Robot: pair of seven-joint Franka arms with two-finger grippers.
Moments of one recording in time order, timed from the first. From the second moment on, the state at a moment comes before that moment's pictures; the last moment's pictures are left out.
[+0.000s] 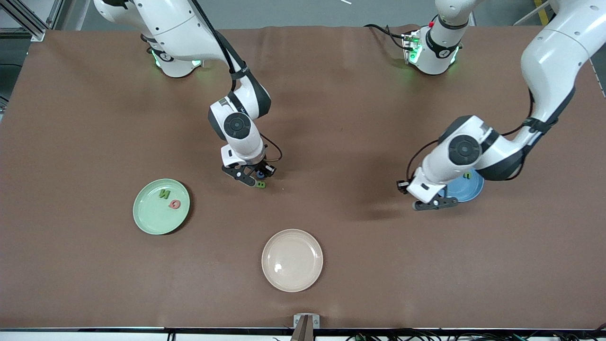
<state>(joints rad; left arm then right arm) 0.72 0.78 -1.06 -1.95 0.79 2.19 -0.82 0.68 0.56 -0.05 -1.98 0.08 2.55 1.10</state>
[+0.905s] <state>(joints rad) 0.94 0.78 -1.02 -2.04 0.82 2.19 -0.53 0.40 0.48 -0.06 -1.79 0.08 2.16 0.70</state>
